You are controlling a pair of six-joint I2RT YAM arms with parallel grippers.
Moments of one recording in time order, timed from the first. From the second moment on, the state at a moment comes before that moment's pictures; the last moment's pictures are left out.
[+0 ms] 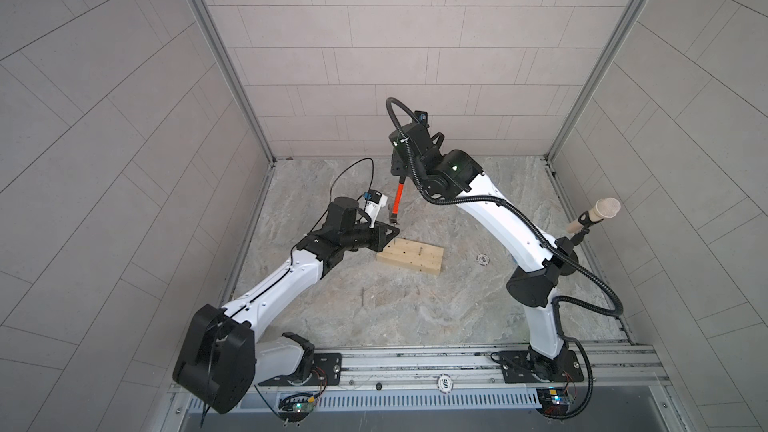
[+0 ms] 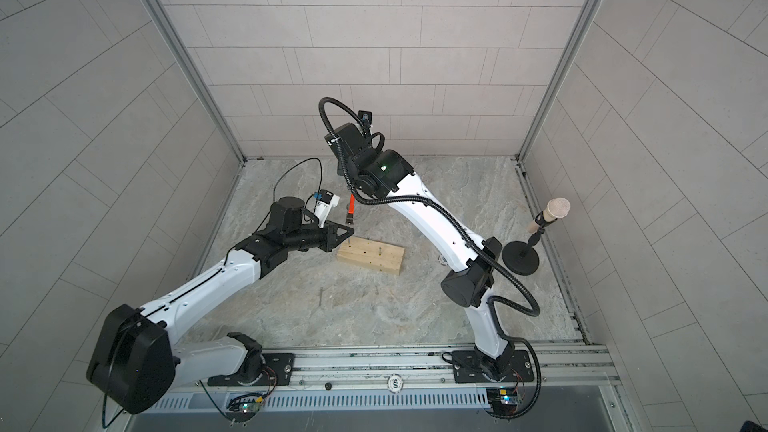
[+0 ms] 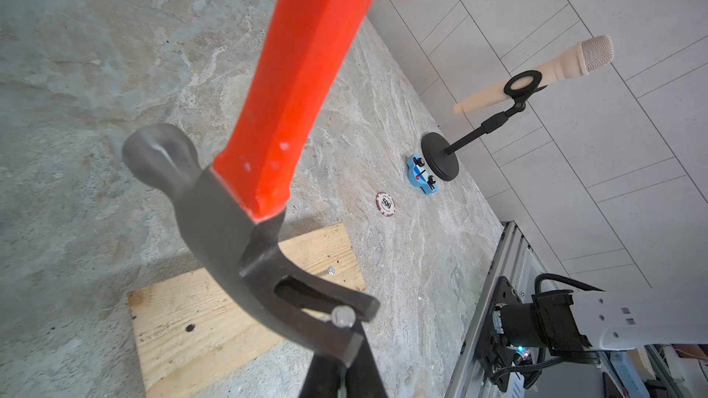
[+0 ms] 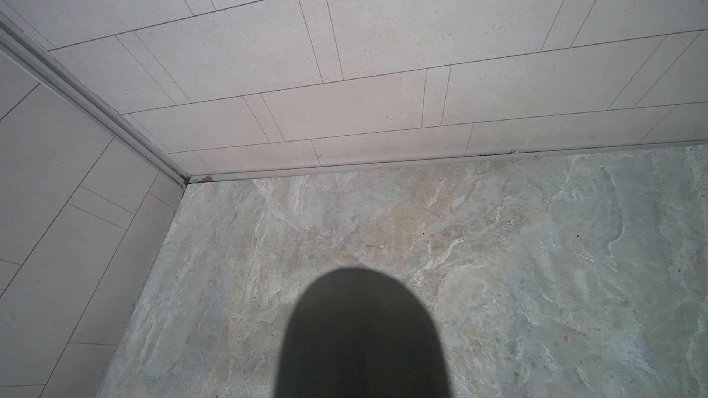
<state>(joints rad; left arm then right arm) -0.44 1.23 0.81 -0.14 0.55 -0.33 0.79 2.04 2.43 -1.00 0.55 0.61</state>
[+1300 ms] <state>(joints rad) -0.44 0.98 0.77 -0.46 0.28 -0.42 0.76 2.08 2.40 -0.99 0.61 0.58</state>
